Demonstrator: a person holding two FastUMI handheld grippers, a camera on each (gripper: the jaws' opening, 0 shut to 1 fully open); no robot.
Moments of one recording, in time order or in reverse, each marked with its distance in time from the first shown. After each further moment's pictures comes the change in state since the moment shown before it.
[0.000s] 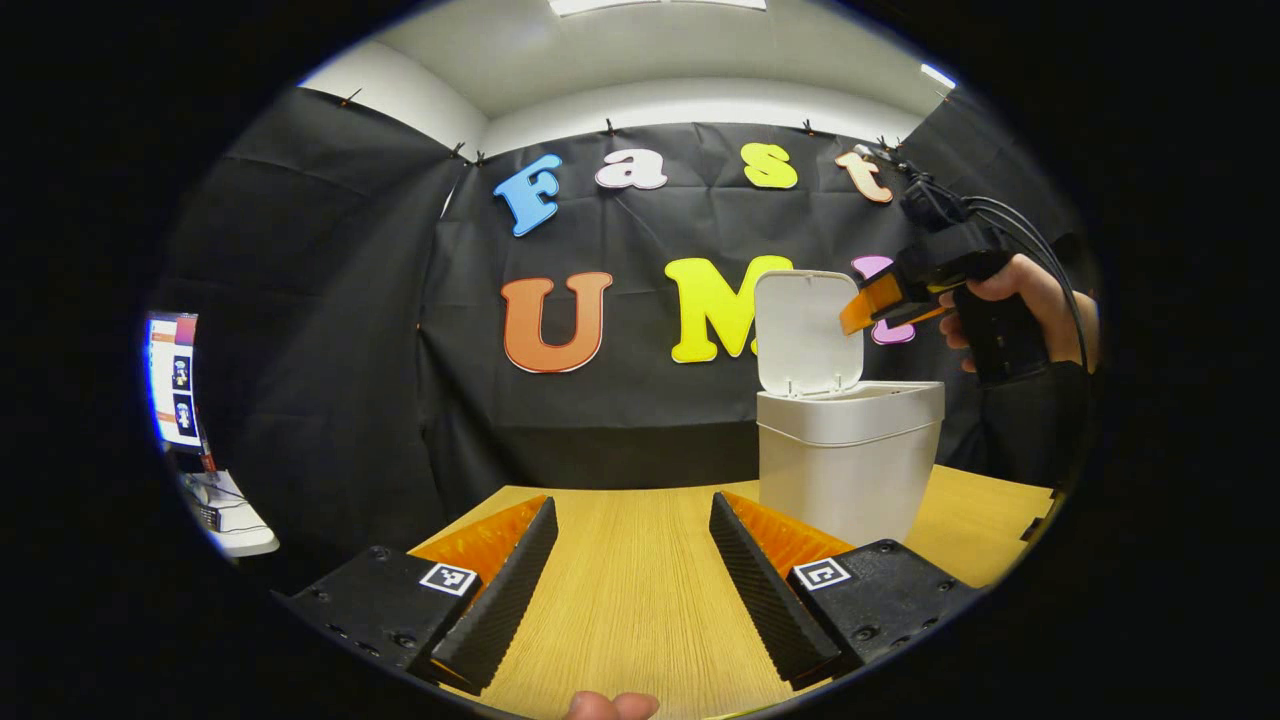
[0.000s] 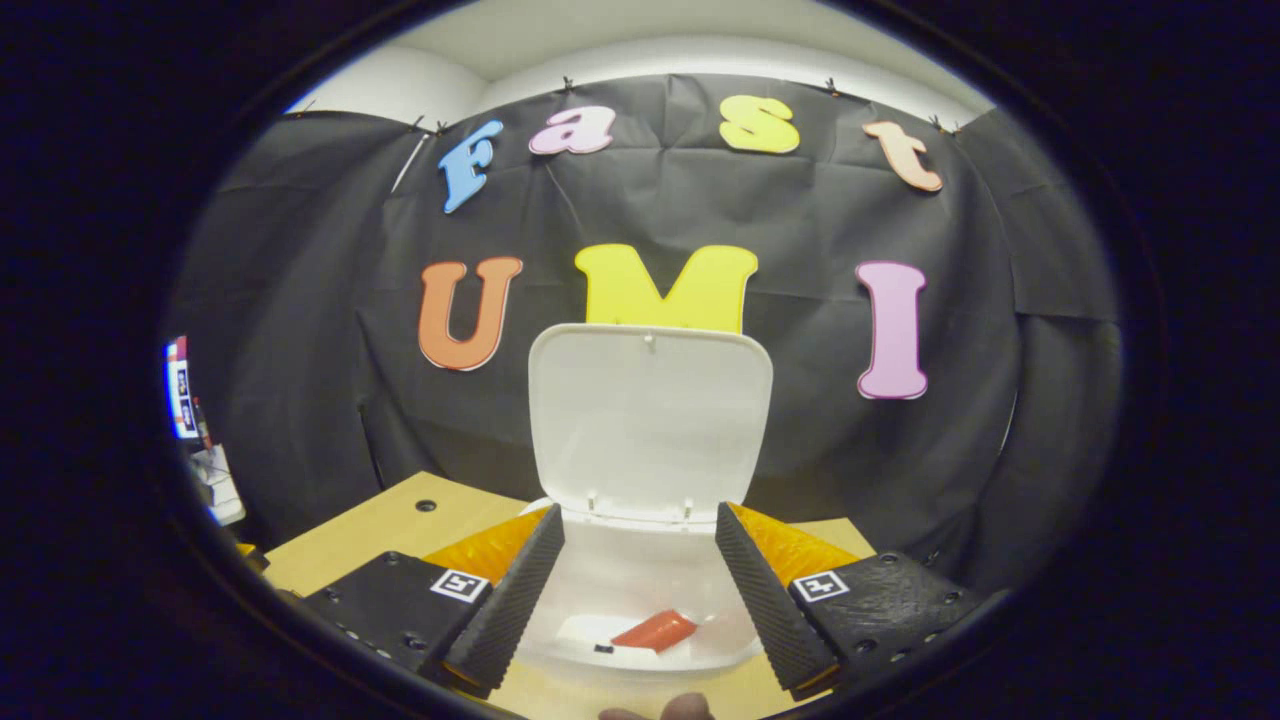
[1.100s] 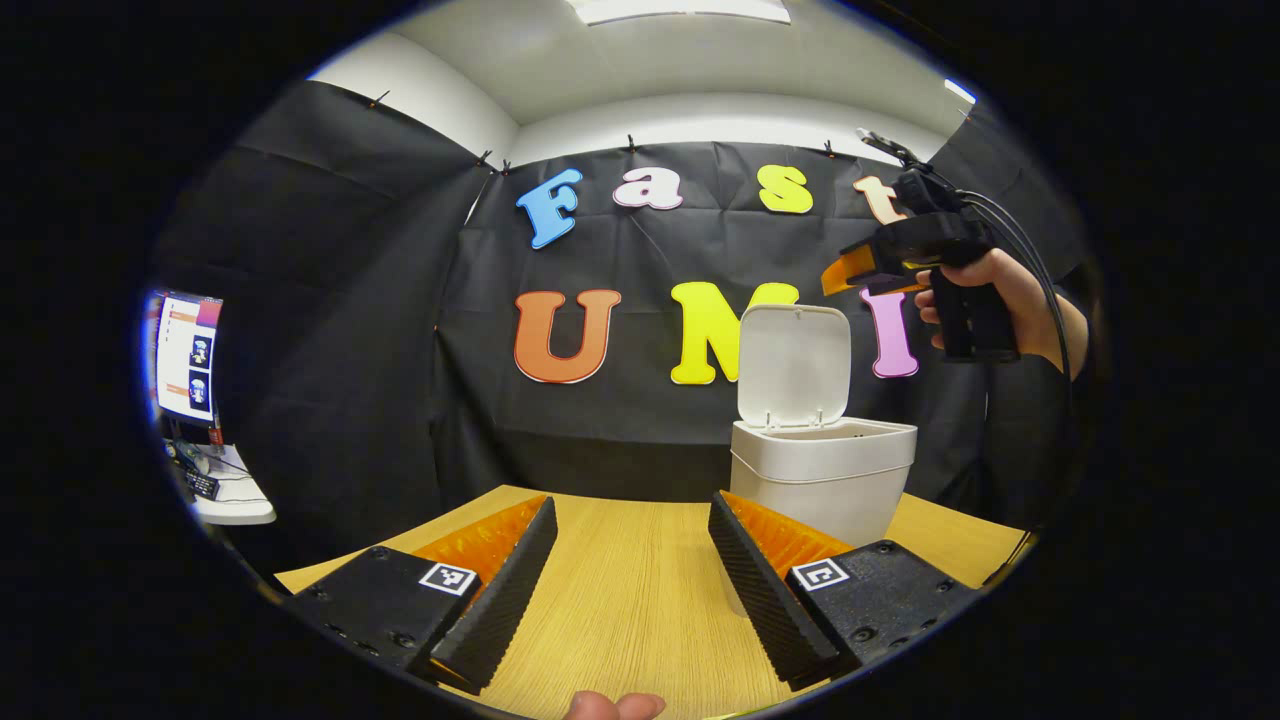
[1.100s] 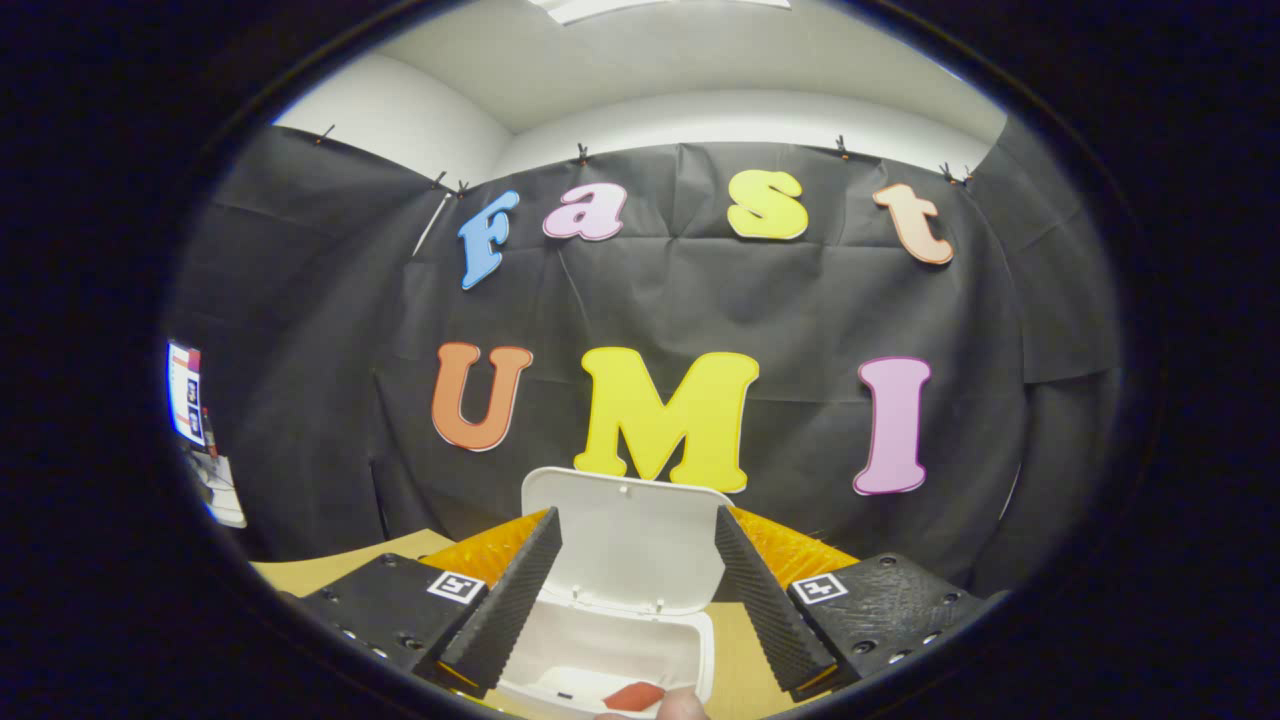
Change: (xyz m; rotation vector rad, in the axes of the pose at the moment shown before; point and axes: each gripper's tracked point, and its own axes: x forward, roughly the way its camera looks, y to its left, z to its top) left arm -0.028 -0.043 0.022 -0.094 -0.031 0.044; right arm 0.014 -0.016 0.106 -0.024 -0.198 0.073
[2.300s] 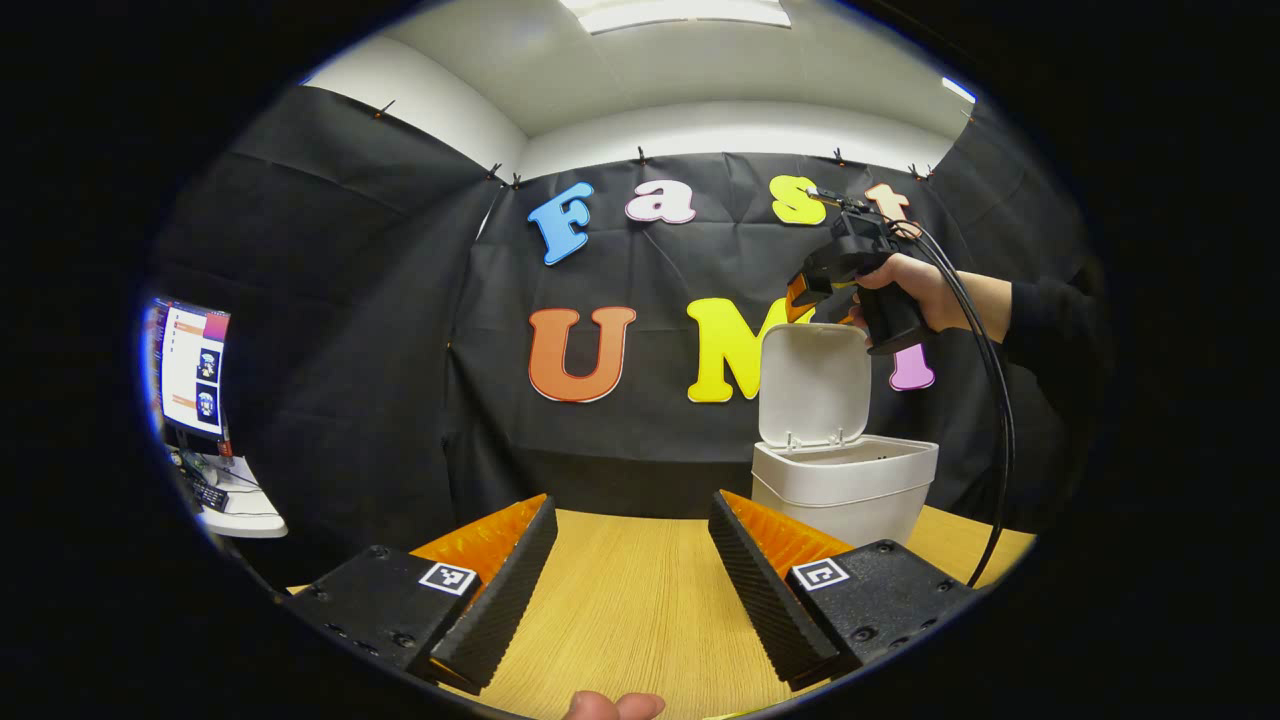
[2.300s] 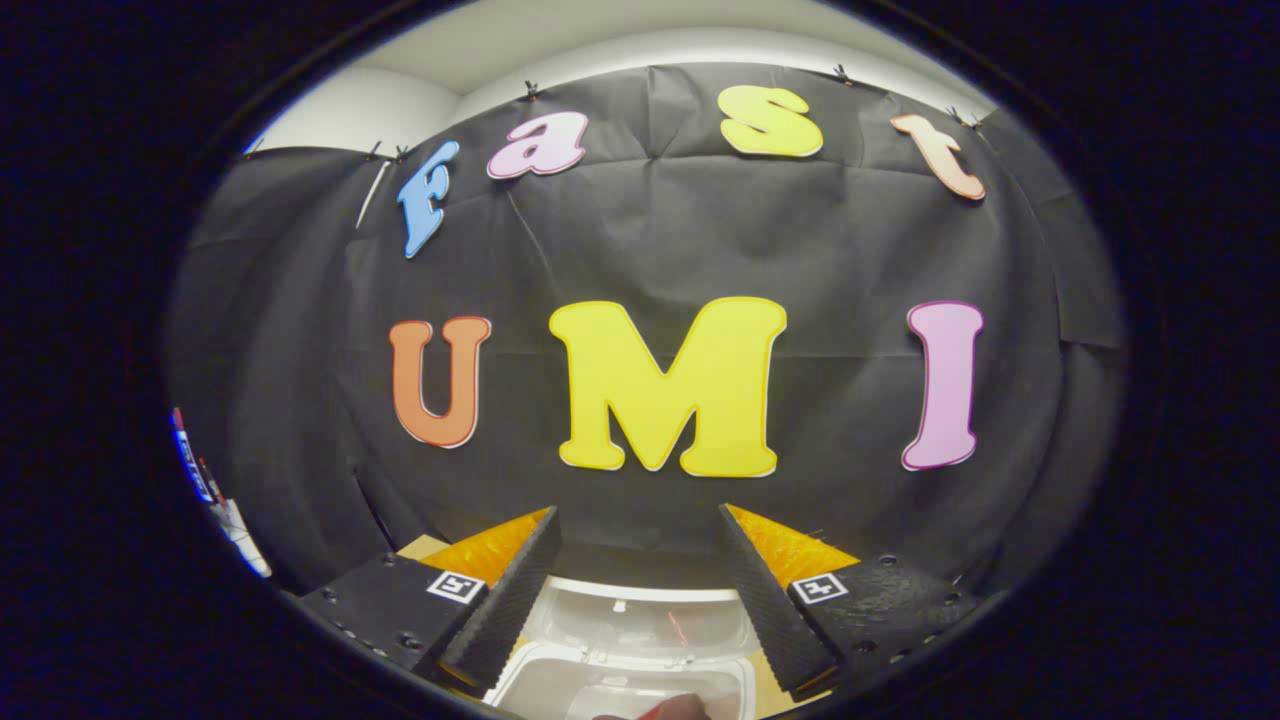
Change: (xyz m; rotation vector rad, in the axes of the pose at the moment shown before) left arm 0.008 0.017 0.025 0.016 -0.046 0.039; right arm 0.130 -0.005 0.004 0.115 0.216 -0.036
